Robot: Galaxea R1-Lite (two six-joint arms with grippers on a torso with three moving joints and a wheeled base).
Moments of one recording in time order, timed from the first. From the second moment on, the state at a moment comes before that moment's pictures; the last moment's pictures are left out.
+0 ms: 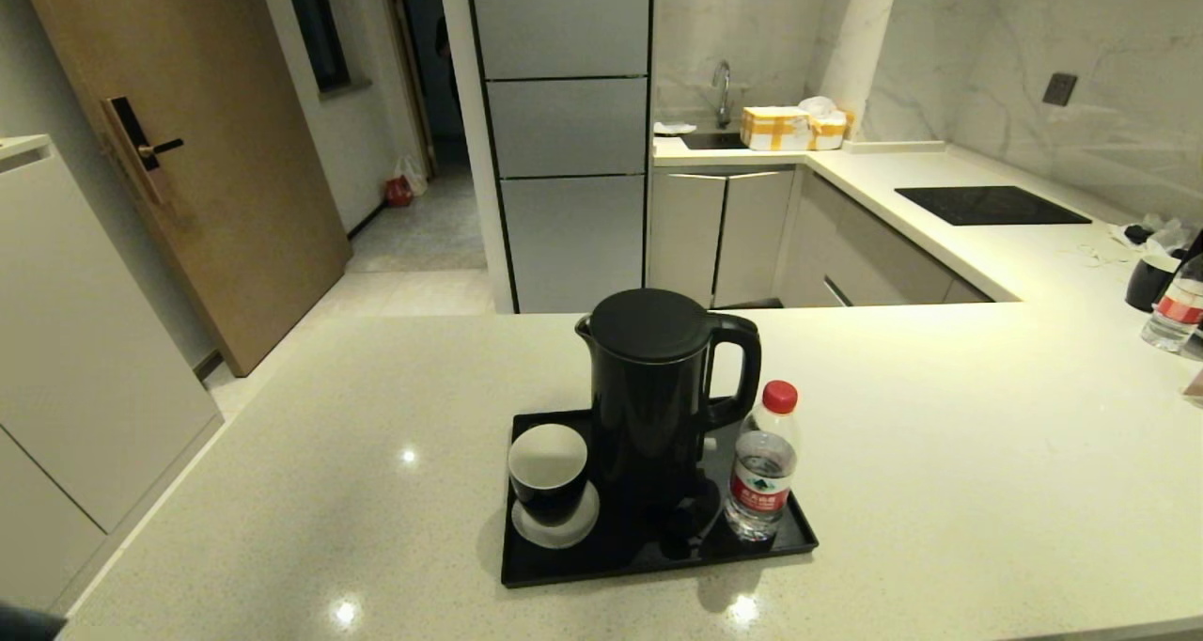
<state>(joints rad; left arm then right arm) 0.00 0.00 -0.03 0.06 0.00 0.00 0.00 0.00 0.00 0.00 0.01 -0.08</state>
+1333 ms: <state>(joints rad) 0.00 0.00 -0.03 0.05 0.00 0.00 0.13 1.41 -0.59 0.08 0.19 0.07</state>
